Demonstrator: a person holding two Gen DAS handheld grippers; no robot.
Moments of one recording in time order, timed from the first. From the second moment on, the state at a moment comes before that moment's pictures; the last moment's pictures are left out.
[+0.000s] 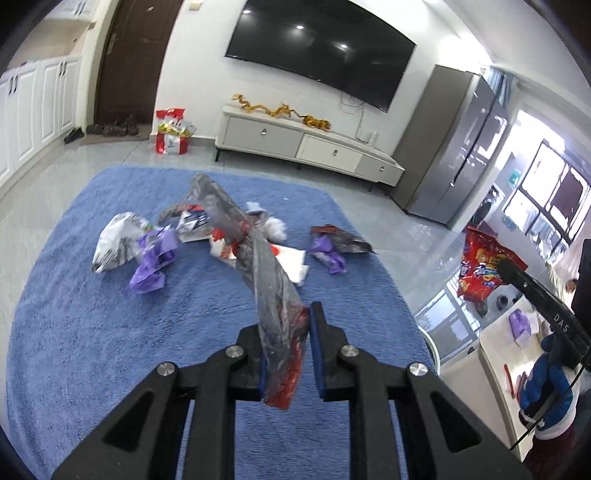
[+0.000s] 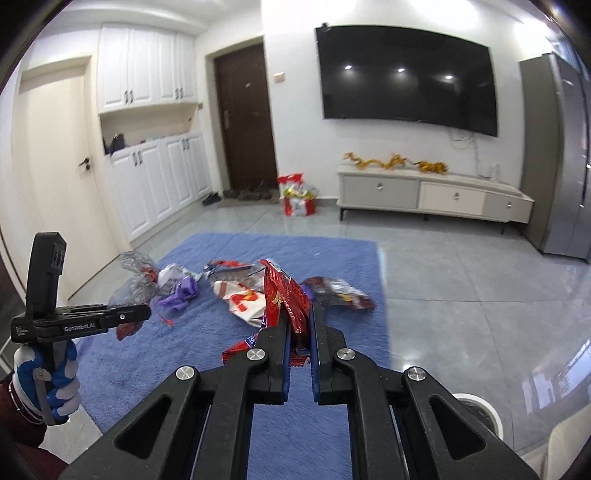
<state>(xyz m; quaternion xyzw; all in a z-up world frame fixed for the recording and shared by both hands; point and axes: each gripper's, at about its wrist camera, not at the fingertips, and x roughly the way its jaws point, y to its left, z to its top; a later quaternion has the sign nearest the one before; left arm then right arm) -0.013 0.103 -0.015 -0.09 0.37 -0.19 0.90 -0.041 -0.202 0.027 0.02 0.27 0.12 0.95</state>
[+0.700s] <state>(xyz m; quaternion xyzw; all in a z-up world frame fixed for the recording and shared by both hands) 0.006 -0.189 -0.044 0.10 0.44 -0.37 0.81 -0.090 -0.410 -0.069 0.15 0.31 -0.05 0.94</state>
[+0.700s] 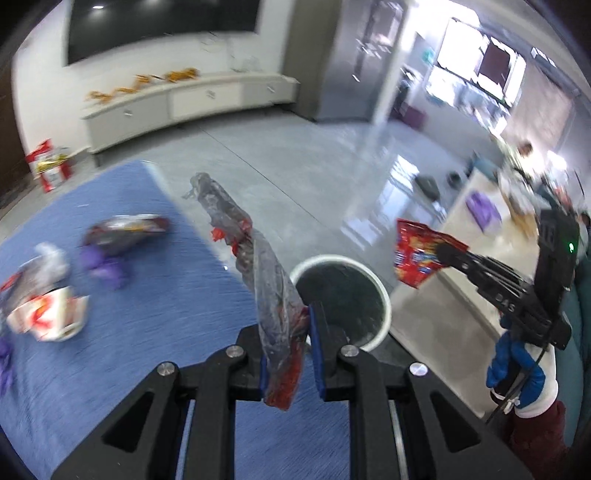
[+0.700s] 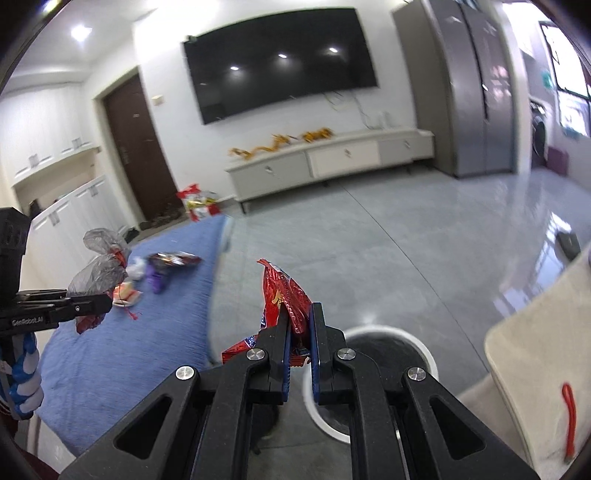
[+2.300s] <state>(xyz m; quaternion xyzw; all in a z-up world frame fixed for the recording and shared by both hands) 0.041 -0.263 -0.065 0.08 0.46 -0.41 0.78 -0.067 -0.456 -0.126 0.20 0.37 -0.13 0.90</state>
